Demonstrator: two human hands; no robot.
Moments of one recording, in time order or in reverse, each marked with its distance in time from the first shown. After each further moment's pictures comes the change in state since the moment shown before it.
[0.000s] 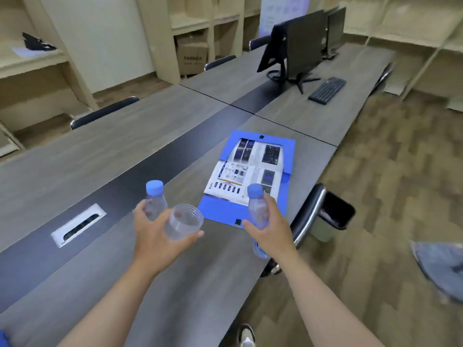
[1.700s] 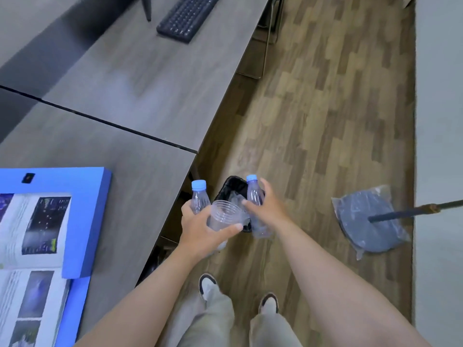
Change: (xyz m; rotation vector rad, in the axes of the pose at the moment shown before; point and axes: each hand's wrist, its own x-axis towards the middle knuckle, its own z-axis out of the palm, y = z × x) left_hand 0.249 0.250 0.671 -0.015 -0.705 -0.127; right_hand 0.394 0.425 -0.394 0.006 -0.018 0.630
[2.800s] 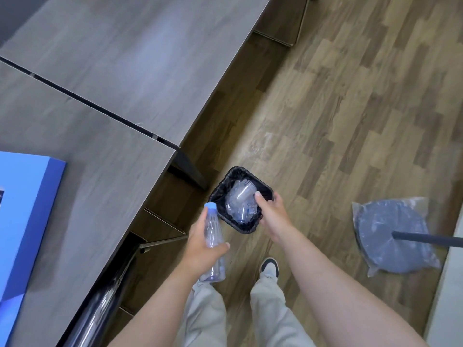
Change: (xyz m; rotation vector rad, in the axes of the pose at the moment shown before) left_hand 0.074 -0.061 0.102 -0.300 -0.007 -0.390; right_hand 0.122 0.066 0.007 0.610 -0.151 0.383
